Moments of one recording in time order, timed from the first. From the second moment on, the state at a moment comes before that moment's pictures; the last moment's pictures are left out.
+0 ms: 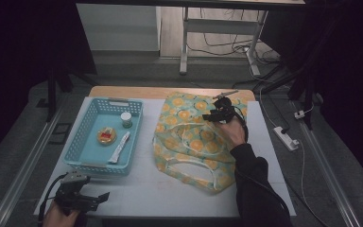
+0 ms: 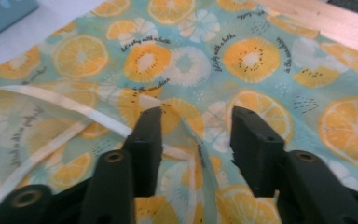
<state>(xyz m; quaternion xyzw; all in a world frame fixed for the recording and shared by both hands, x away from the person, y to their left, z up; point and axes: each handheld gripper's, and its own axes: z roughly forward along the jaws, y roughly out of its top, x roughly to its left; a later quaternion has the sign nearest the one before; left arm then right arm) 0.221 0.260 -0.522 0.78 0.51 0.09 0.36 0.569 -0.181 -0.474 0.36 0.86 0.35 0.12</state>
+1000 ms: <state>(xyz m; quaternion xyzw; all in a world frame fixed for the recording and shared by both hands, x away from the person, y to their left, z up) 0.220 0.260 -0.522 0.78 0.50 0.10 0.35 0.471 -0.162 -0.499 0.26 0.91 0.31 0.08</state>
